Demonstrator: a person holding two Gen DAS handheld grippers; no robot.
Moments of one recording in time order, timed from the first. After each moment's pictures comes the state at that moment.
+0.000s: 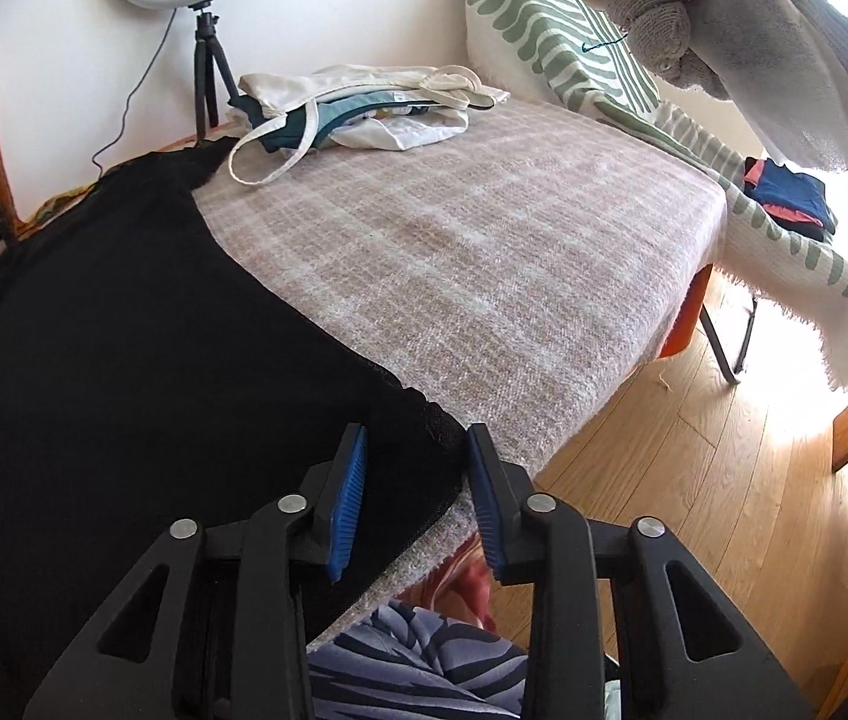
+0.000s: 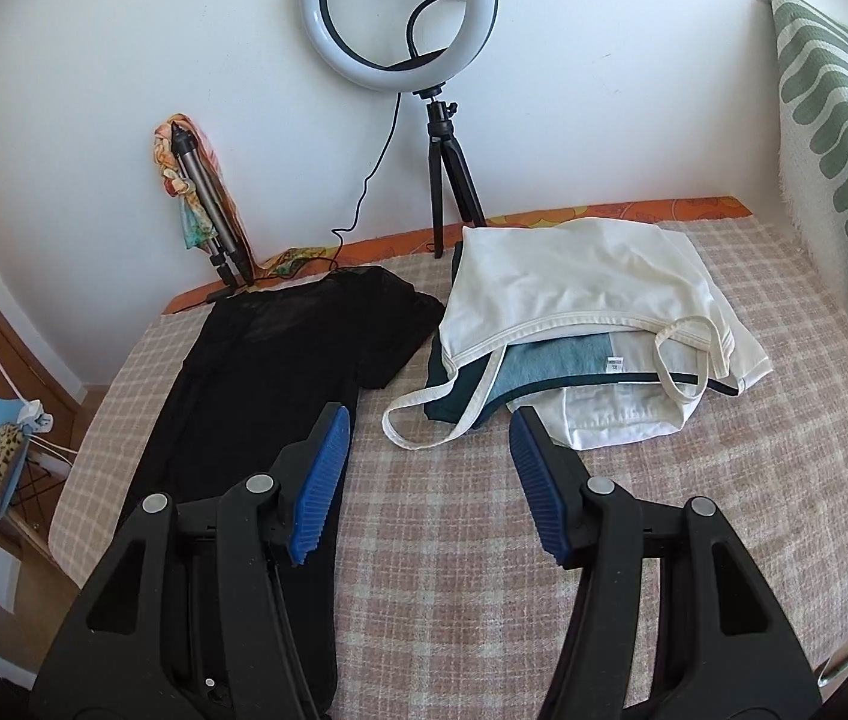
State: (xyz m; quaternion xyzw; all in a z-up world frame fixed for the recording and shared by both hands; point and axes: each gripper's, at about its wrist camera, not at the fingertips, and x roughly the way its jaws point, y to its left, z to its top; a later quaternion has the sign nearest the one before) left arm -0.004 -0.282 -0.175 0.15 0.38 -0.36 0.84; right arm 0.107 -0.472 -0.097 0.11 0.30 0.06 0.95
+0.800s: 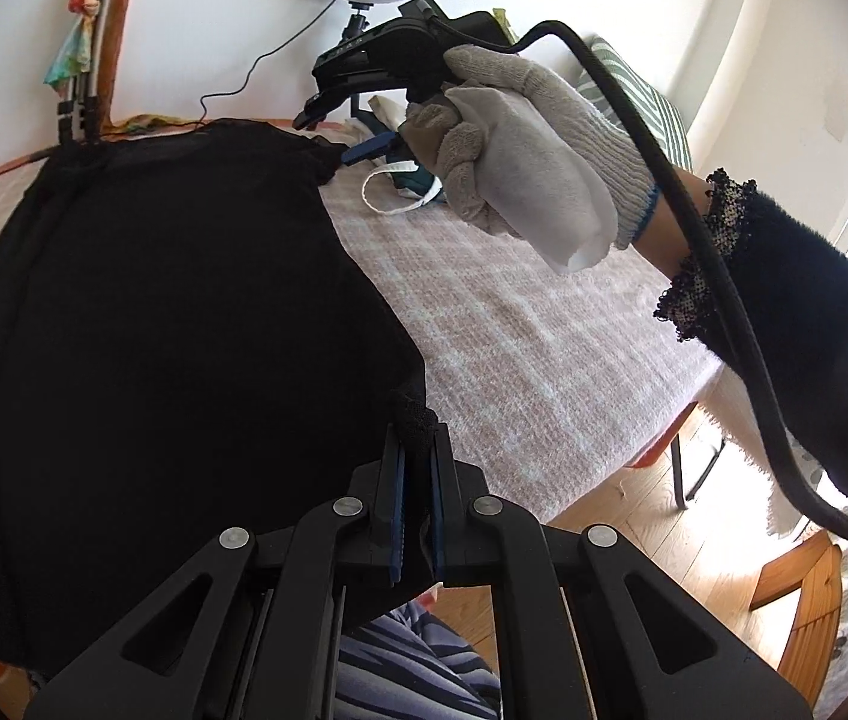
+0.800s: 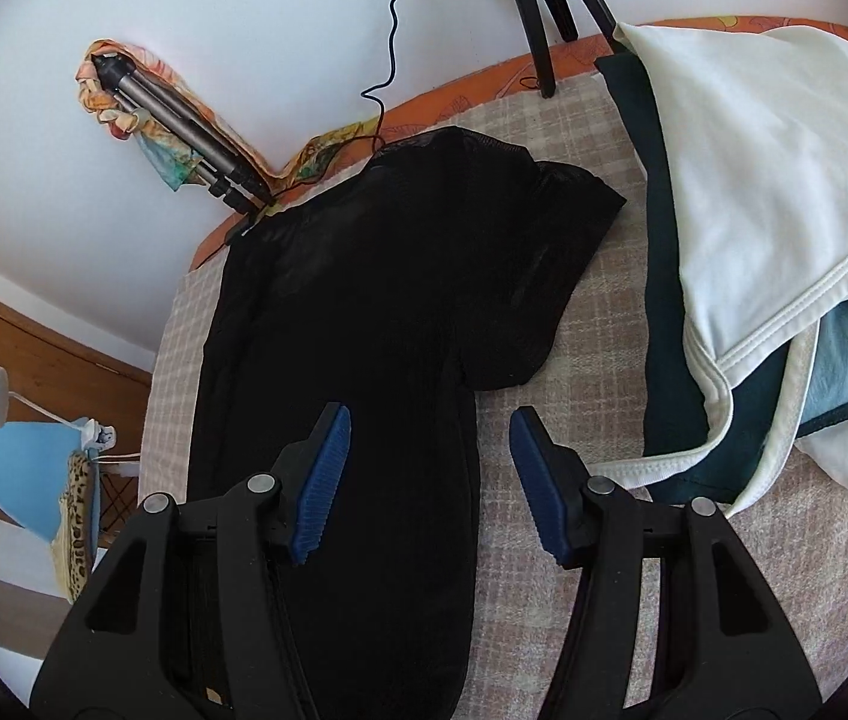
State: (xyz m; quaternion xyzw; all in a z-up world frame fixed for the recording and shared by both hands) left arm 0.020 -0.203 -0.144 -0.04 0.39 -0.32 0.86; right arm 0.299 -0.389 -0.185 0.22 0.47 0.15 0.84
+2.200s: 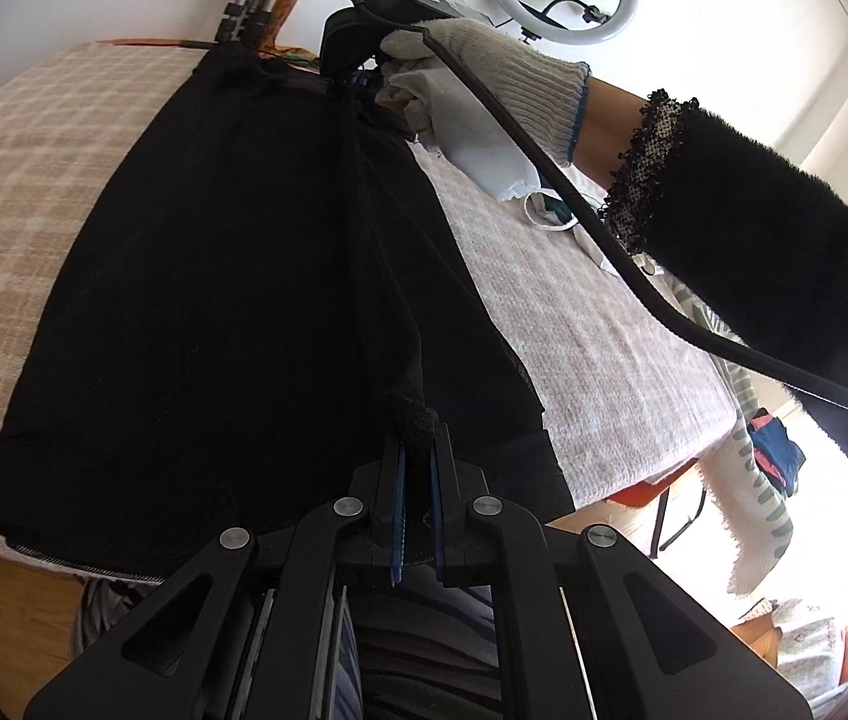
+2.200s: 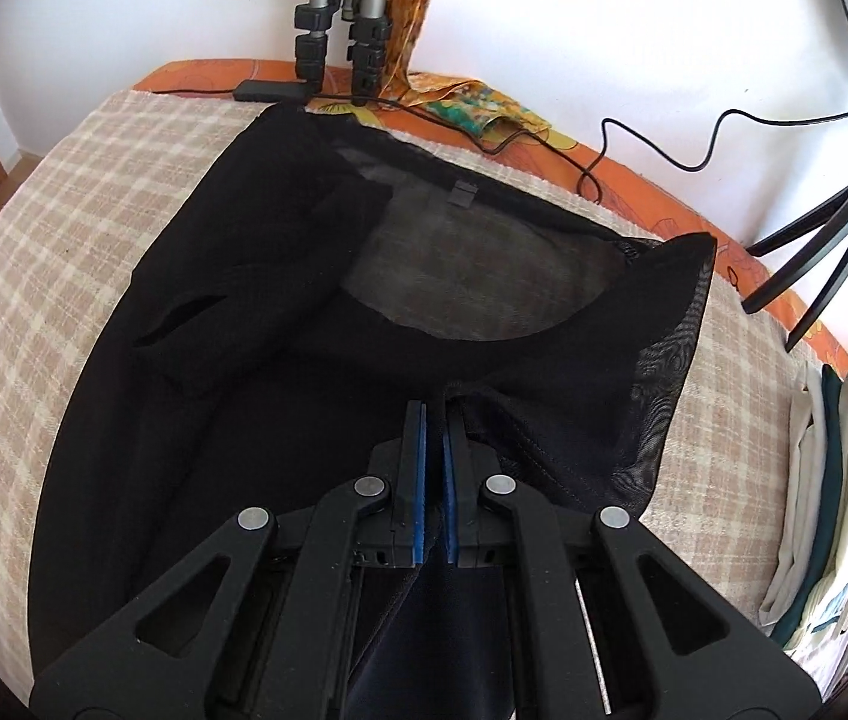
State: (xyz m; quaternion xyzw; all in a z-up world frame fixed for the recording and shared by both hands) left arm 0.025 -0.086 -0.179 -0.16 0.43 -0.26 0.85; right arm 0.371 -0.141 -0.191 -0.15 0.47 0.08 0.87
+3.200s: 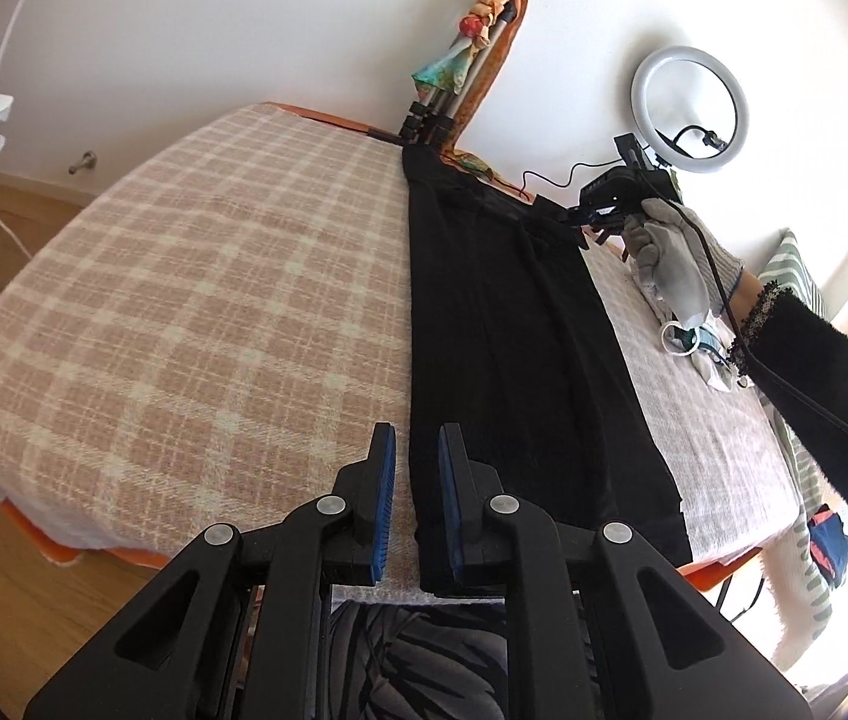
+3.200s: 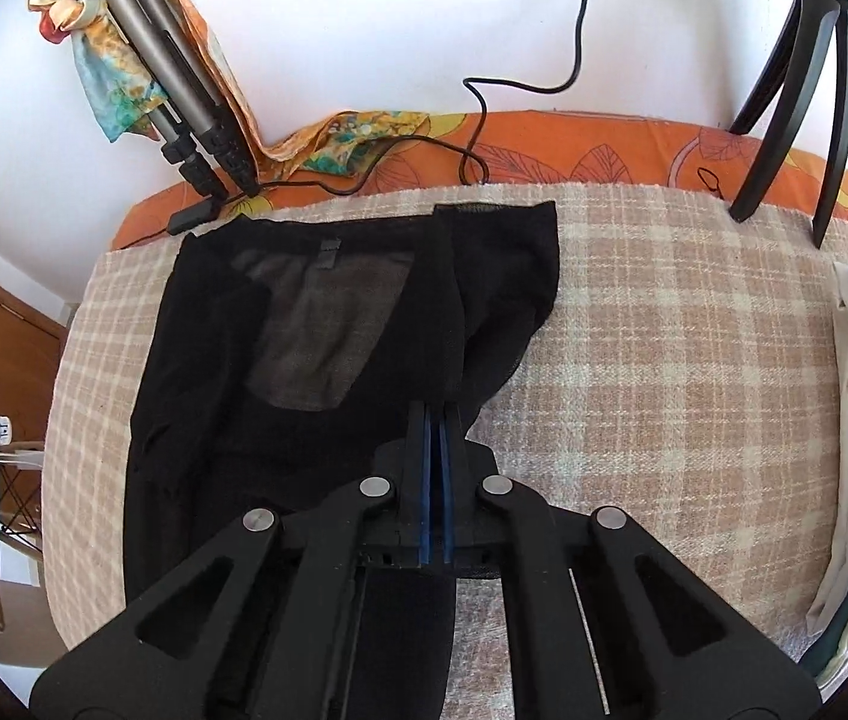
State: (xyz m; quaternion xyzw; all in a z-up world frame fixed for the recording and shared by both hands) left arm 0.014 0.050 -0.153 -0.19 0.38 -0.11 0.90; right arm 0.422 -0.252 -0.160 0.08 0.48 0.11 0.87
